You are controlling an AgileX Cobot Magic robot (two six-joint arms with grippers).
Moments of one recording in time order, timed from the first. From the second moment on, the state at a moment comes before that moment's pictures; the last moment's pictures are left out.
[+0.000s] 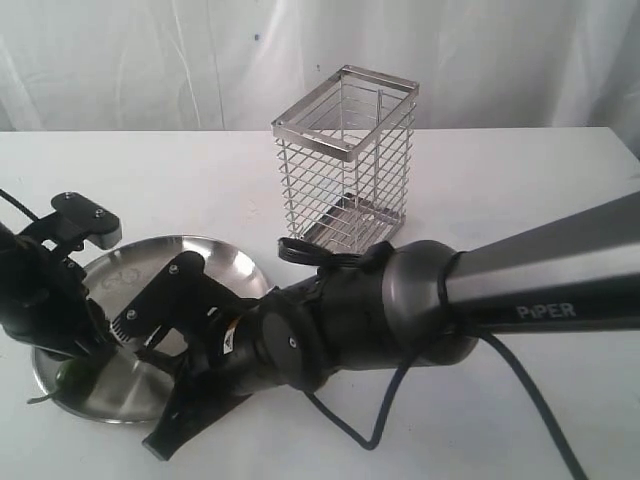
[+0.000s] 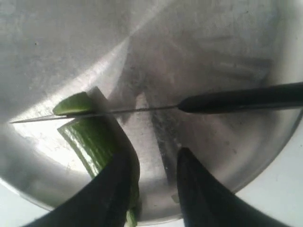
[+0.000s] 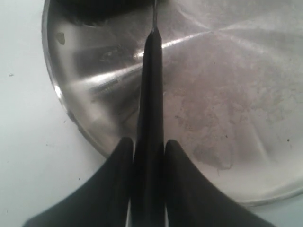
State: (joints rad) left arm -0.15 1.51 -0.78 -0.28 0.62 0.61; right arm 0.99 1.92 -1.07 0.35 0.10 -0.44
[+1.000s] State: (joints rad) left arm -0.15 1.55 -0.78 -0.22 0.48 0.58; right arm 0.99 1.95 -1.09 0.35 0.11 -0.44
